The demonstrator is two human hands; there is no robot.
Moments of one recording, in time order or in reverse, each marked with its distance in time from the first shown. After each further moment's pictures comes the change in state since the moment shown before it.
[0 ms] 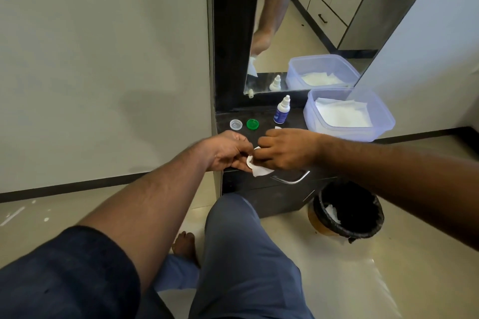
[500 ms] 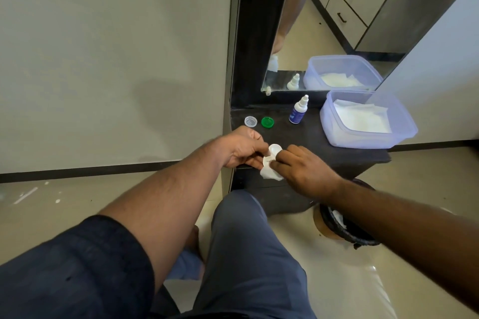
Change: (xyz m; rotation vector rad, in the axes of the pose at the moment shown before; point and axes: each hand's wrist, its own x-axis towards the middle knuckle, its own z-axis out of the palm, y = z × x) left_hand 0.003 -0.005 0.003 0.045 0.067 0.074; right_hand 0.001 -0.067 0.020 0.321 0.148 0.639
